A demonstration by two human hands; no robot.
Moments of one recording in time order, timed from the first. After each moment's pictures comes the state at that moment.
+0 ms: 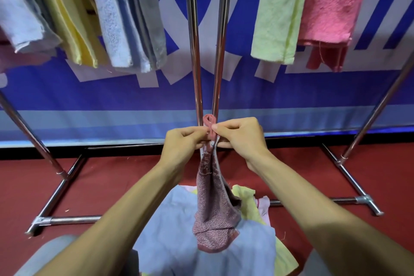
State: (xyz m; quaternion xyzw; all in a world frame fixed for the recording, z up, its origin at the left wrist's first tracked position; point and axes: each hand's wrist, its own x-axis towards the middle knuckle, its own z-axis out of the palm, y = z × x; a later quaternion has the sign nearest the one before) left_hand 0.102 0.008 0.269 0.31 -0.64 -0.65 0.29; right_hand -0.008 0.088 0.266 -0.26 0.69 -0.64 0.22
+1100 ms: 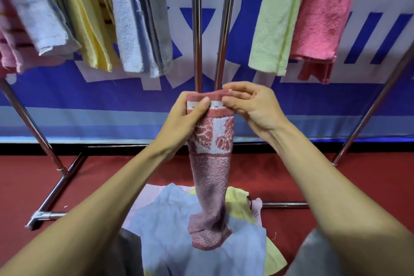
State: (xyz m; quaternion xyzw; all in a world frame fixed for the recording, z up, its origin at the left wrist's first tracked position) left_hand 0.114 0.007 0.322 0.14 -0.72 -0.58 0.36; right_hand -0.023 0.110 0.346 -0.39 0.55 -0.69 0.24
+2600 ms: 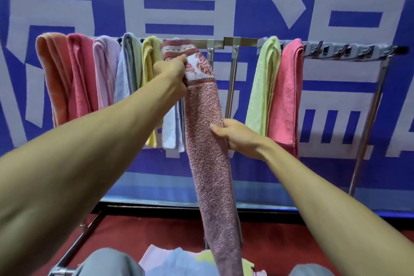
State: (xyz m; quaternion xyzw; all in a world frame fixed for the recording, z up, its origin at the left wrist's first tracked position) left_hand 0.165 0.028 0.611 0.19 -0.44 -0.69 0.54; right_hand 0.058 0.150 0.497 -0.55 0.61 -0.49 0.30
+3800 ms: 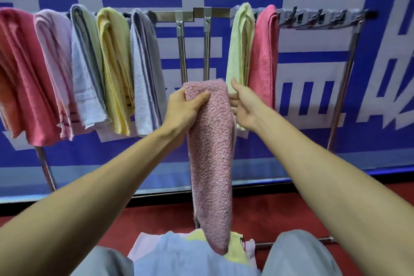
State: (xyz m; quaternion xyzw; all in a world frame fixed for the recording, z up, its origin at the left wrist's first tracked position) left_hand 0.131 0.081 0.486 0.11 -0.71 -0.52 0.47; right_hand 0.009 0.169 0.504 -0.26 0.58 -0.71 0.30
